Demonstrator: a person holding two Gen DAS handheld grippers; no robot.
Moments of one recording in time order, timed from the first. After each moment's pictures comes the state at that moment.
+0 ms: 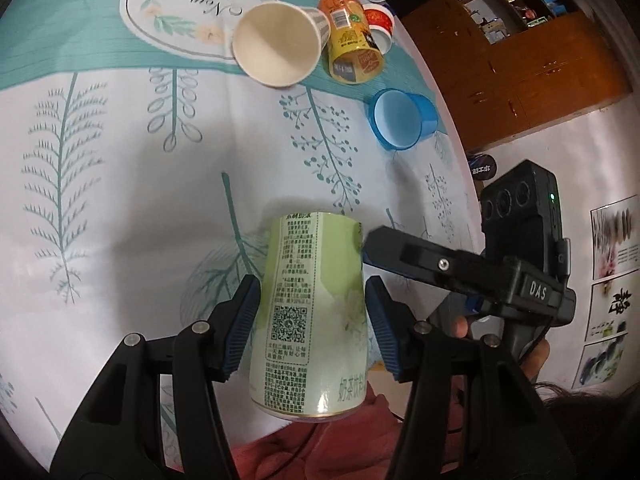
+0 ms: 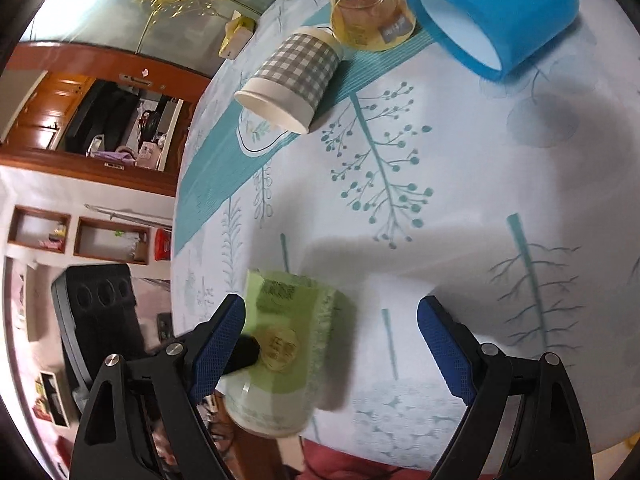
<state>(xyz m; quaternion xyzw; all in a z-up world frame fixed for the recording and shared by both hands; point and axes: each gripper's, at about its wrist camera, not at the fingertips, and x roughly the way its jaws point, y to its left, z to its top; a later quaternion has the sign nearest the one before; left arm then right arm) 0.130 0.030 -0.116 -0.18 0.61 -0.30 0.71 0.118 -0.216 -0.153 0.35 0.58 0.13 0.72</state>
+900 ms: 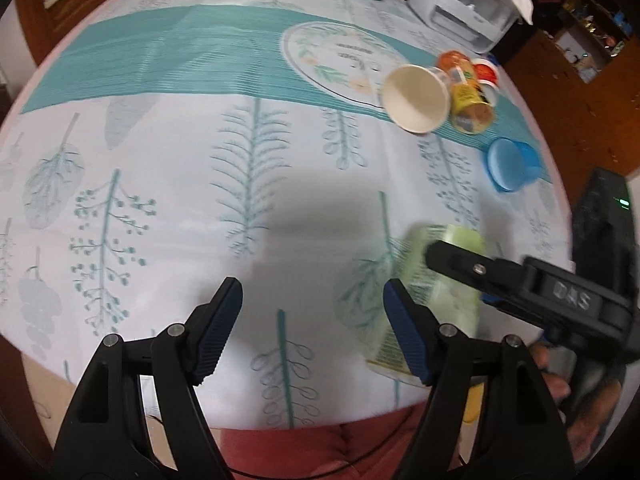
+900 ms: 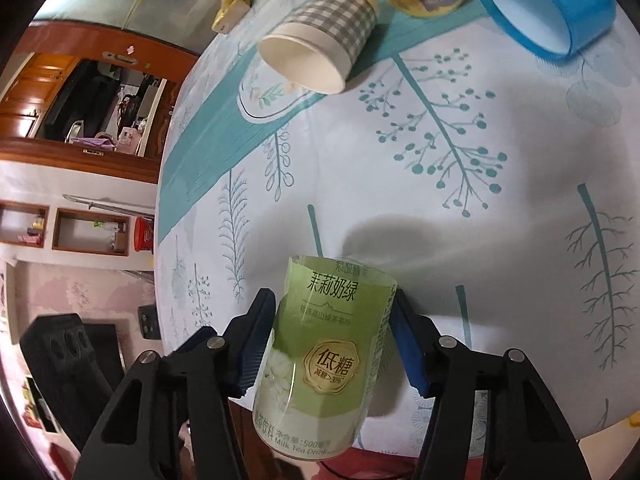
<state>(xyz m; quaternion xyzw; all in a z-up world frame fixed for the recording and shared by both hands) 0.095 0.077 -0.102 -0.10 0.57 -0.06 0.81 0.125 -0.149 -0.144 0.30 0.60 0.11 0.73</state>
